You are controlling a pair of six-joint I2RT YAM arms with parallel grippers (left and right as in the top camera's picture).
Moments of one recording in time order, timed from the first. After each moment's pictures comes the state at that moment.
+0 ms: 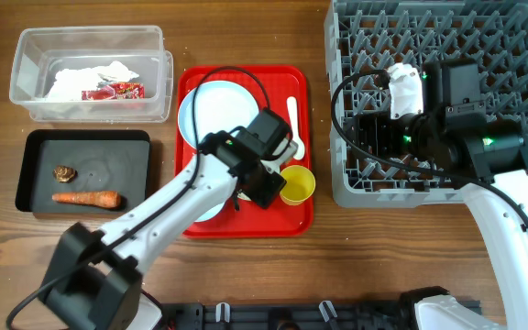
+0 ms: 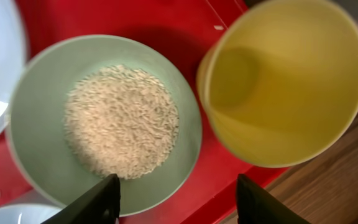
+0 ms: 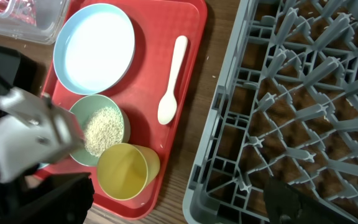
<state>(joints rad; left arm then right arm) -0.69 1.64 1.17 -0.87 0.06 0.02 0.18 1.30 1.33 -1.03 -0.27 0.04</state>
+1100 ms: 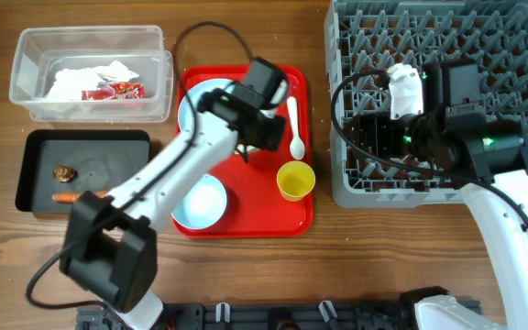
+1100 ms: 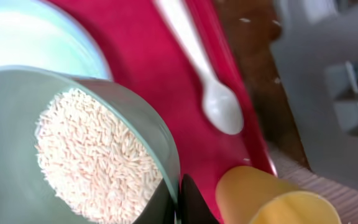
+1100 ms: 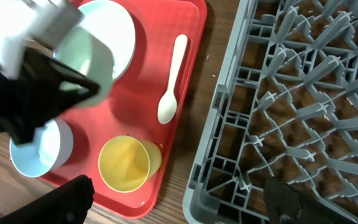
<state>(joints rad) -0.55 1.79 1.43 -0.81 0.06 -0.22 0.18 1.30 1.33 -1.04 -0.27 0.04</state>
